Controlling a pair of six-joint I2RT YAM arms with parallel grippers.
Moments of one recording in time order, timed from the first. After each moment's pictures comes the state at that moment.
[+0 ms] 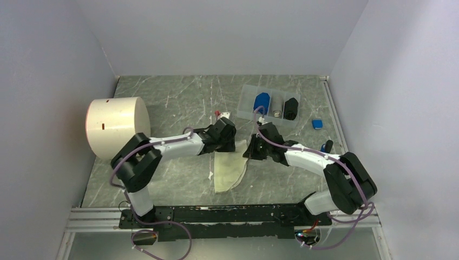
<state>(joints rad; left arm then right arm) -0.85 1.78 1.09 -0.18 -0.14 -0.73 0.55 1.40 0.62 -0.04 -0.20 0.68</state>
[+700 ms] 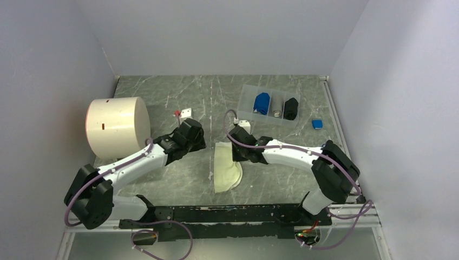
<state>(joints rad) -0.71 1.31 0.83 -0.31 -0.35 -0.76 0.87 1.54 0.89 -0.30 0.22 0.67</state>
